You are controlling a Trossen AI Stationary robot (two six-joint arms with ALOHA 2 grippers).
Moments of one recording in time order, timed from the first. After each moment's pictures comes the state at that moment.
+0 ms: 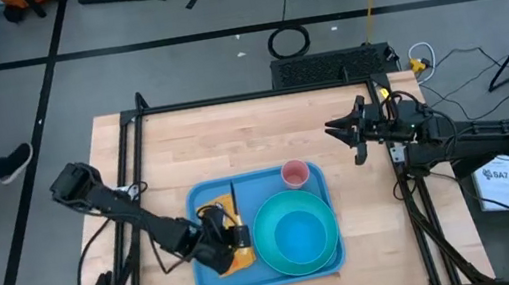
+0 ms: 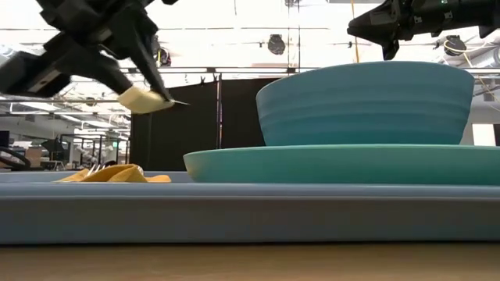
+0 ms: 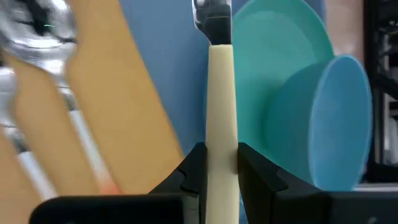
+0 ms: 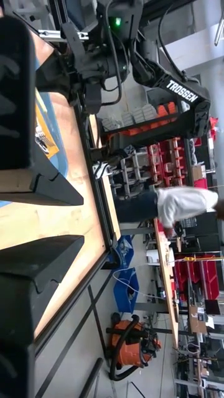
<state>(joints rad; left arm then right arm) -0.57 1.65 1.05 -0.45 -0.48 -1.95 -0.20 0.55 0.44 0.12 0.02 0.15</state>
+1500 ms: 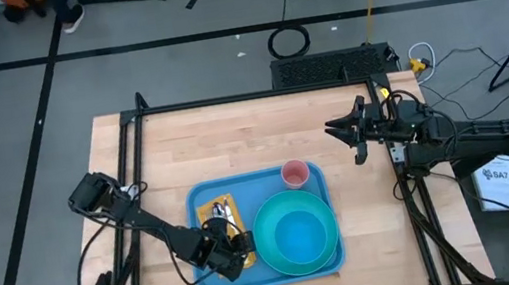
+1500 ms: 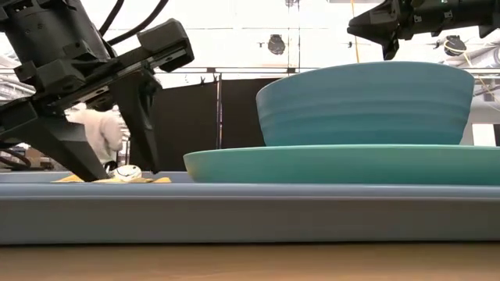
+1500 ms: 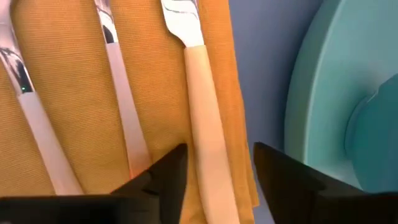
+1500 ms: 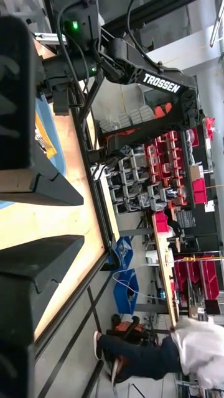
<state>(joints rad) -0.57 1.83 1.06 -0.40 -0.35 -2.15 -0.20 0.55 0.44 0.13 0.02 0.16</state>
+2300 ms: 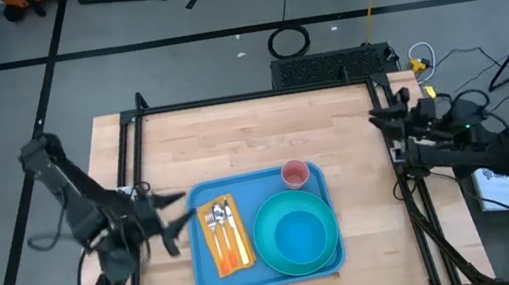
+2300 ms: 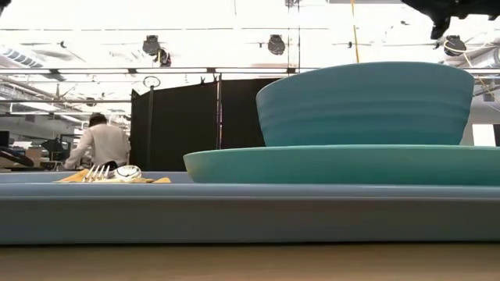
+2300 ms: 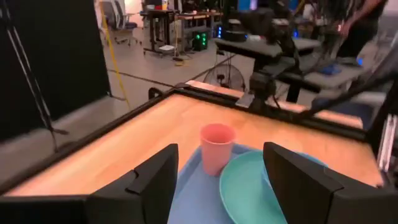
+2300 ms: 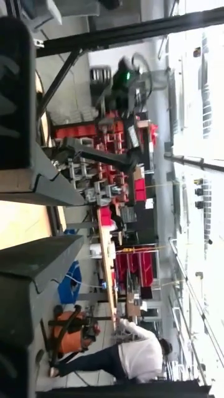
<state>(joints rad) -0.91 1.10 0.93 -0.52 -1.30 -0.77 -0.20 0.05 0.44 -0.14 0.05 0.09</state>
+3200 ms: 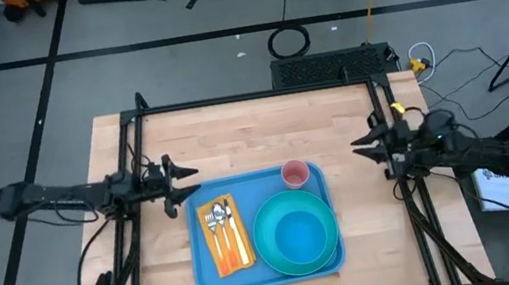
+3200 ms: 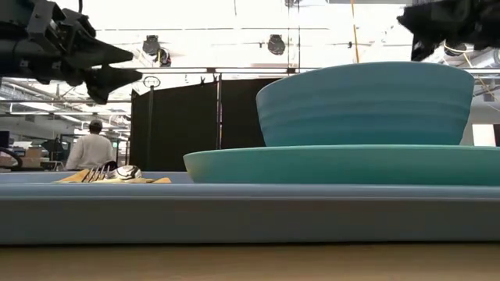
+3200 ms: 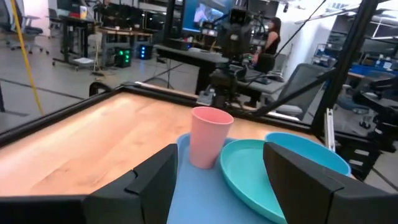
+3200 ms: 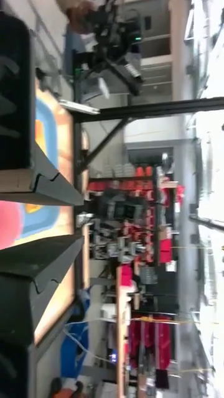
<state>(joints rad) -0.05 0.43 0.02 0.42 -0.13 -0.21 -0.20 0.02 0.22 -0.01 -0.24 0.07</state>
